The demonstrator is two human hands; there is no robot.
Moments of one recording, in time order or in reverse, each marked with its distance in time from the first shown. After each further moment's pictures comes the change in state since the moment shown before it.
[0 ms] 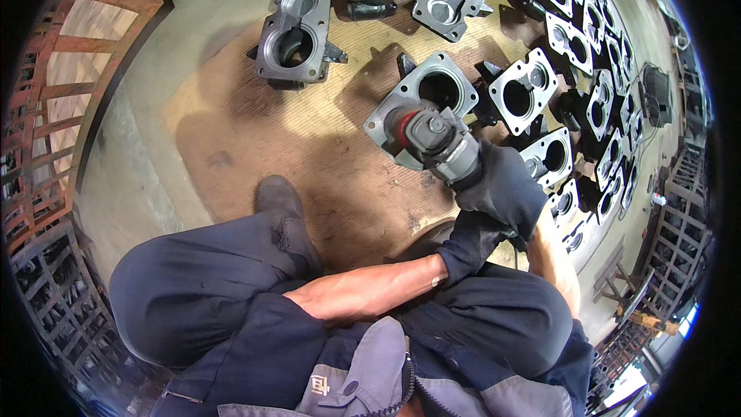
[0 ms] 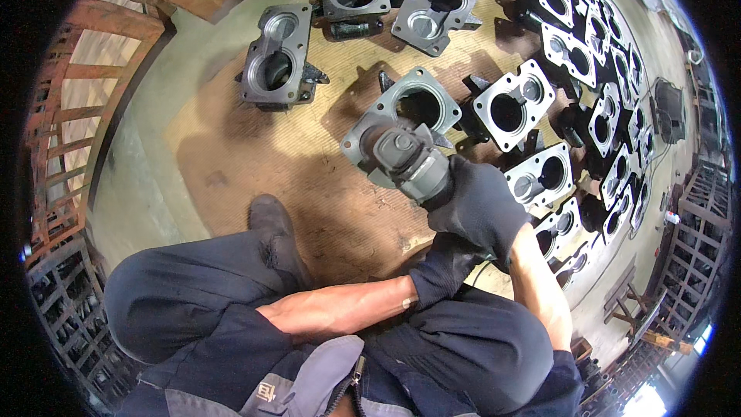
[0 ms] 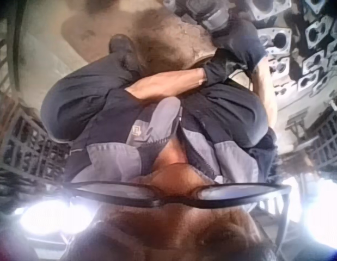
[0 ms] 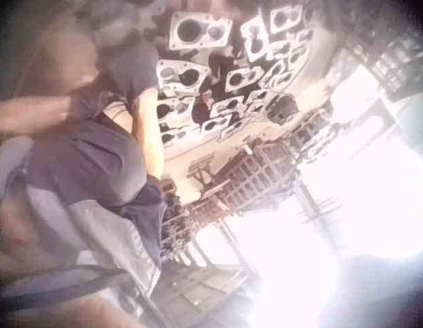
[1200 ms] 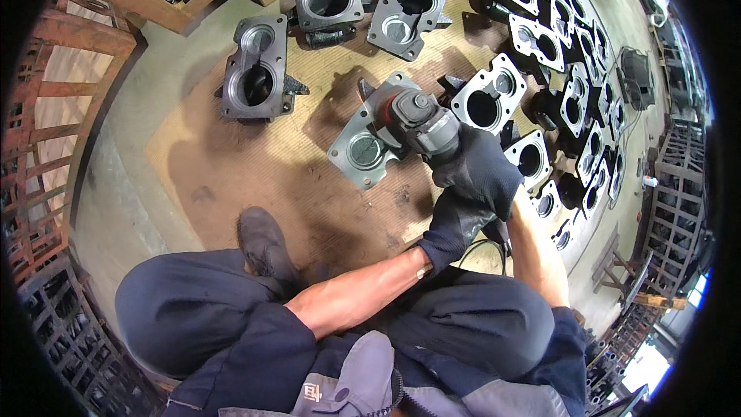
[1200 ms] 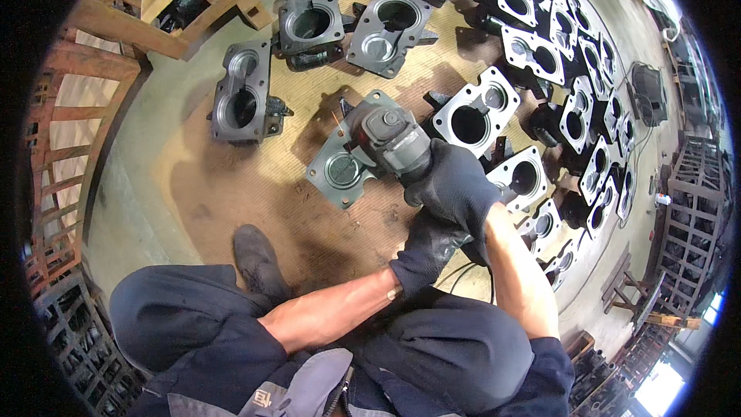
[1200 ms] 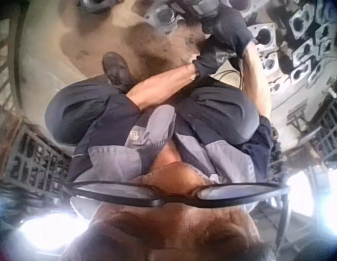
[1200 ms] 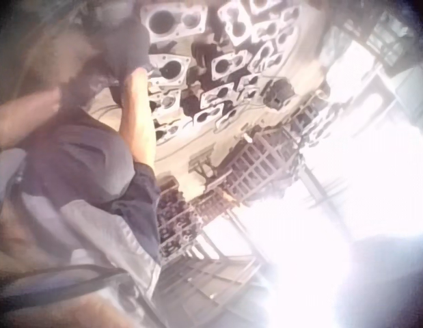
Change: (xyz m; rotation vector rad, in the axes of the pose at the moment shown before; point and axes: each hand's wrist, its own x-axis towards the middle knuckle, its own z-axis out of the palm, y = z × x) left_hand 0.049 -0.007 -0.009 -0.190 0.265 0.128; right_hand 0.043 0.024 -0.014 0.167 0.054 0.023
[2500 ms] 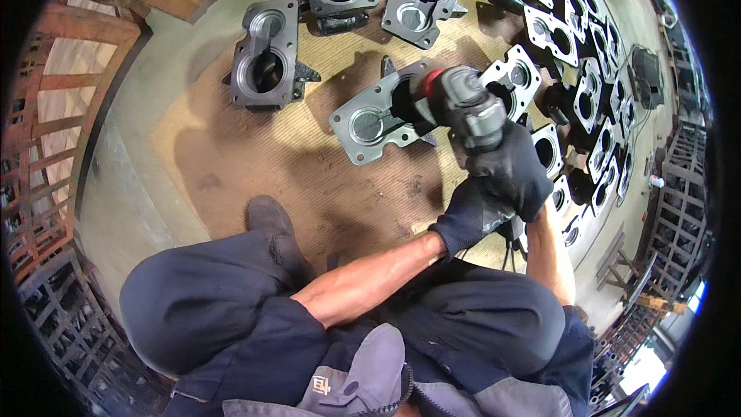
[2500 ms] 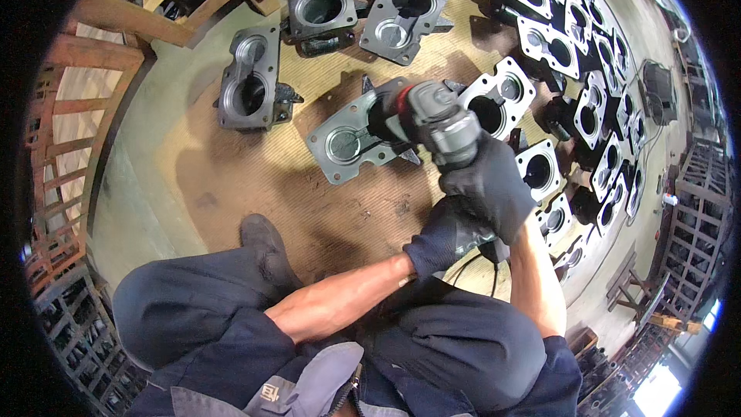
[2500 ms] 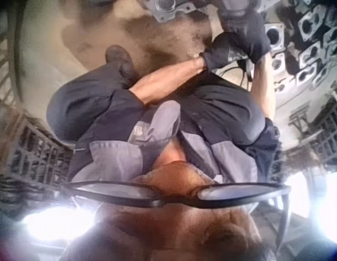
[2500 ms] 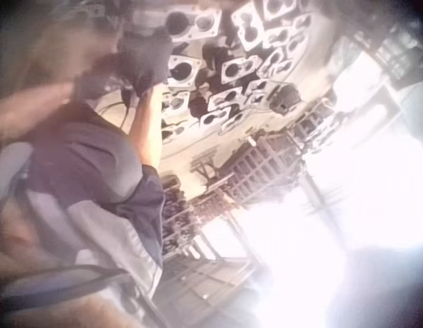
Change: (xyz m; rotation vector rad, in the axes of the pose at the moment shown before) left_hand 0.017 0.013 -0.008 0.009 -0.305 -0.128; right_hand -0.019 0.013 -0.009 0.246 0.170 0.002
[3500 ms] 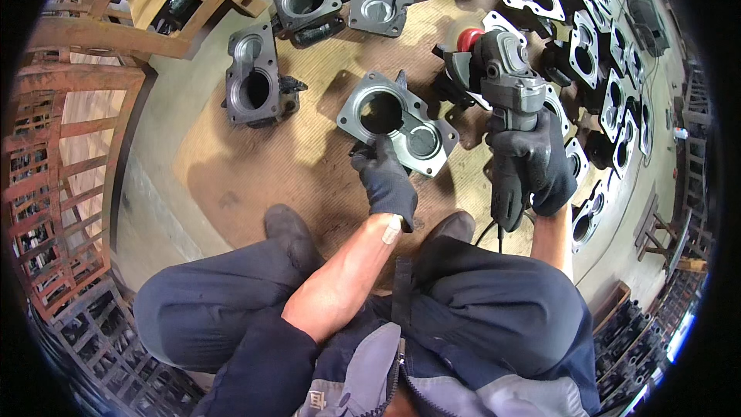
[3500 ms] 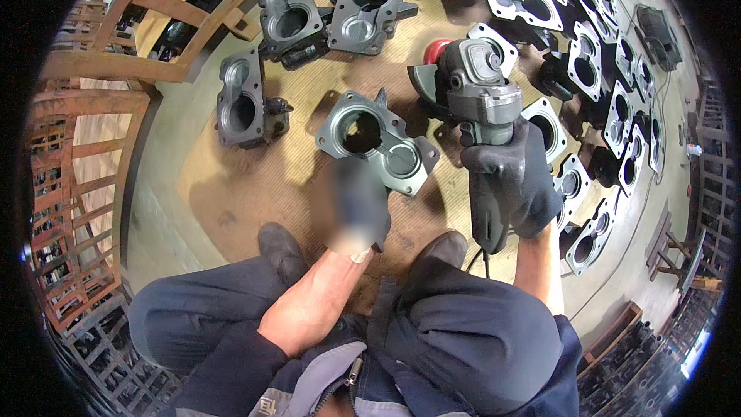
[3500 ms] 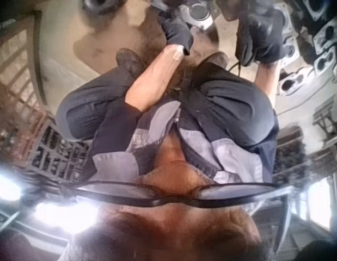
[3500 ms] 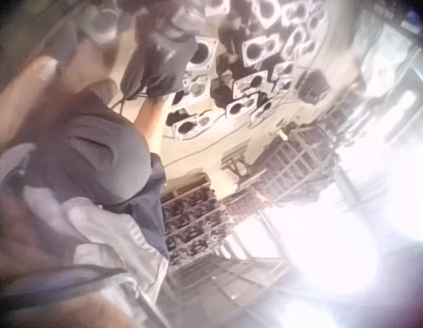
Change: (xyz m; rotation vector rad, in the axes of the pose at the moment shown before) left_hand -0.046 -0.068 -0.094 0.297 0.937 0.027; right_hand -0.049 0.027 -0.018 0.385 0.216 -0.221
